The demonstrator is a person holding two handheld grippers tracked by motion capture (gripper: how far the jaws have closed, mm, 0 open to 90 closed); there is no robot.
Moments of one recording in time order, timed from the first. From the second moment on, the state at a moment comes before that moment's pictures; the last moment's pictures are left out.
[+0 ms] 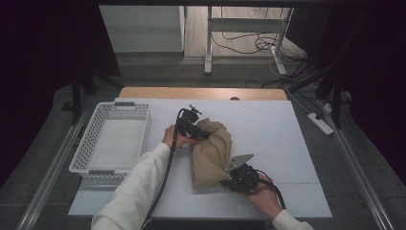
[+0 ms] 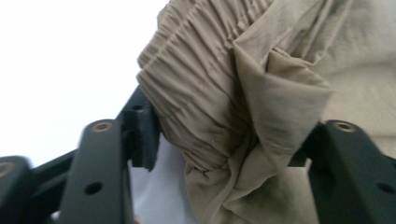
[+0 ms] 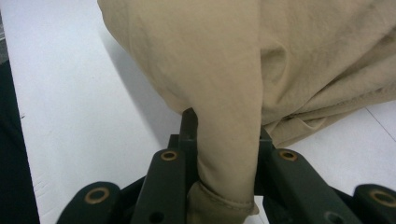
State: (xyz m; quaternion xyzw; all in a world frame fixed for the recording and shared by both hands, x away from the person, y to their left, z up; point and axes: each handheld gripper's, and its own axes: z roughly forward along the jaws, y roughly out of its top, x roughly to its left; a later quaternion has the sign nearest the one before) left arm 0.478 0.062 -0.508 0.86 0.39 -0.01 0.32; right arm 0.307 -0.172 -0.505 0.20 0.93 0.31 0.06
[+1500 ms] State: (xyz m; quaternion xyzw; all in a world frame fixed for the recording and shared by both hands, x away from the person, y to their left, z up) left arm 0.451 0.079 -0.468 0.85 0.36 0.02 0.39; right arm 0.291 -0.182 -0.478 0.18 0.91 0.37 0.12
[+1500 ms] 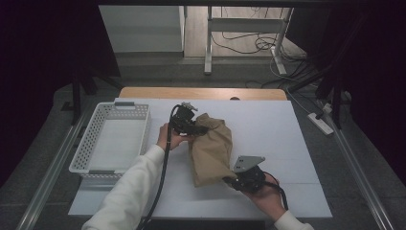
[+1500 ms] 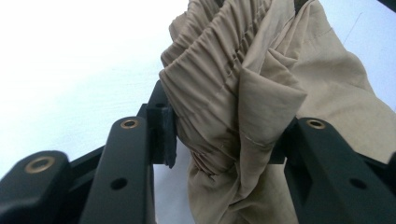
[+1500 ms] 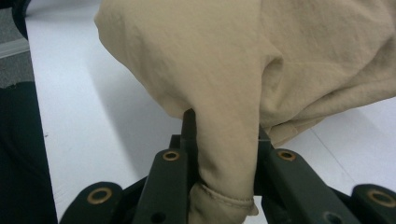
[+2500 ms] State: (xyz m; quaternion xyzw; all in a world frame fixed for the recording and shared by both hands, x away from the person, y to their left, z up) left arm 0.430 0.106 -0.432 0.84 0.35 0.05 0.41; right arm 0.284 -0.172 -0.461 0.15 0.89 0.42 0.13
